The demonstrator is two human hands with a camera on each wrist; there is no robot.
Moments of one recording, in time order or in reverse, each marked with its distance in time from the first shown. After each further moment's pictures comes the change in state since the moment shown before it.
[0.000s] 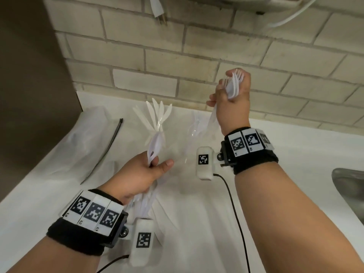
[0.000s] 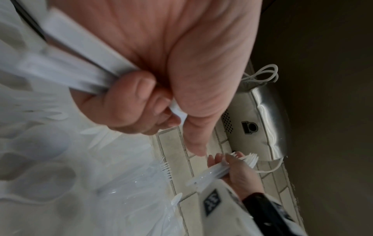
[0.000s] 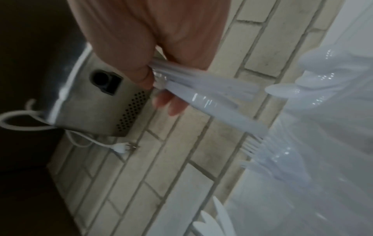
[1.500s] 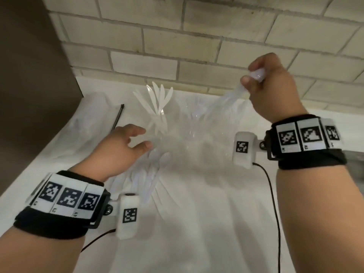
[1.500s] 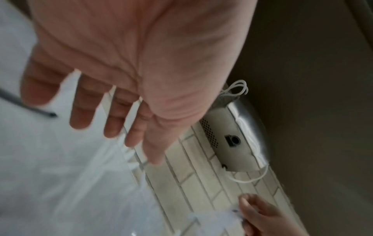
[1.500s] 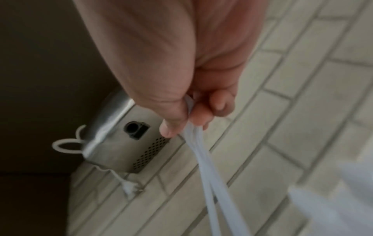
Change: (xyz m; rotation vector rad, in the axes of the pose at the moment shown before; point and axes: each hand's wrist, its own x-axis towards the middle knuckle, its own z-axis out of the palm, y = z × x) left_hand -0.017 0.011 -0.035 0.514 0.191 0.038; right_hand -0.006 -0.035 -0.075 -0.823 -0.193 -0.126
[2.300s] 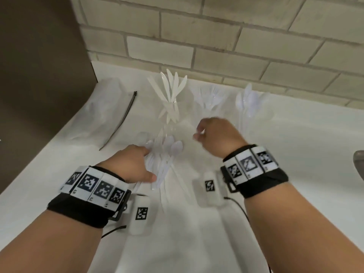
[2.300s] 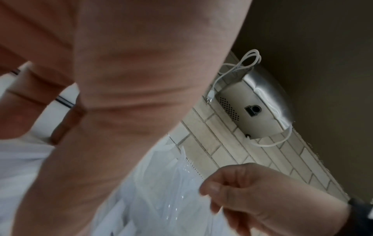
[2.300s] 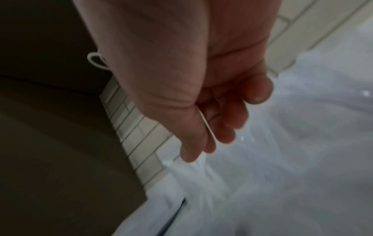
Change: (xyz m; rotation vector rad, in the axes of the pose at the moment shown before) left_hand -0.014 -0.039 0.022 0.414 -0.422 -0.183; right_hand -0.074 -0.034 0.095 -0.327 -0.729 -0.017
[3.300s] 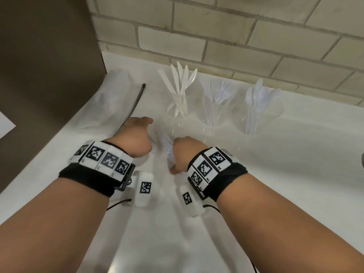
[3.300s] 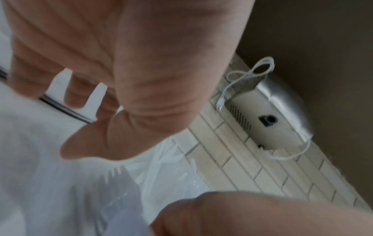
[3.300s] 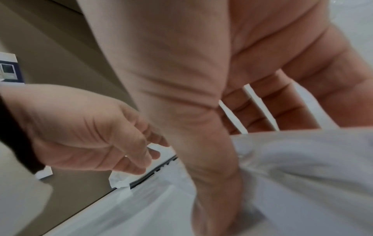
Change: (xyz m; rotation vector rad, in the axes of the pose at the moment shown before) left_hand 0.017 -0.010 -0.020 -0.062 0.207 -0.054; right_hand 0.004 -0.066 0.063 -0.206 -0.339 -0.099
